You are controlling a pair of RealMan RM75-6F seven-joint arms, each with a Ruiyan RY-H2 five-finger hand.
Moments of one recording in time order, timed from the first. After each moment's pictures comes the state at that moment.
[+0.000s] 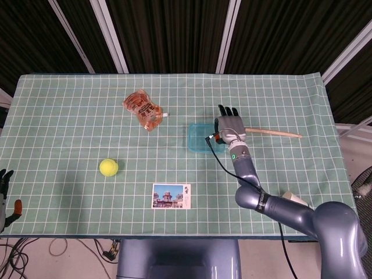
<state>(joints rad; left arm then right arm) -0.03 -1.10 -0.06 -1.81 1.23 1.46 0.28 1.09 -1.66 0.32 -1.13 -0.45 0.85 -0.59</state>
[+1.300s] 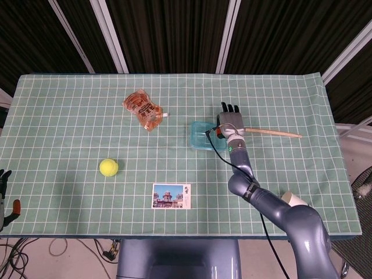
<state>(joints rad) -0.03 -1.09 -0.06 -1.81 1.20 1.45 0.28 1.15 -1.86 0.36 -0.68 -0.45 0.64 -0.60</state>
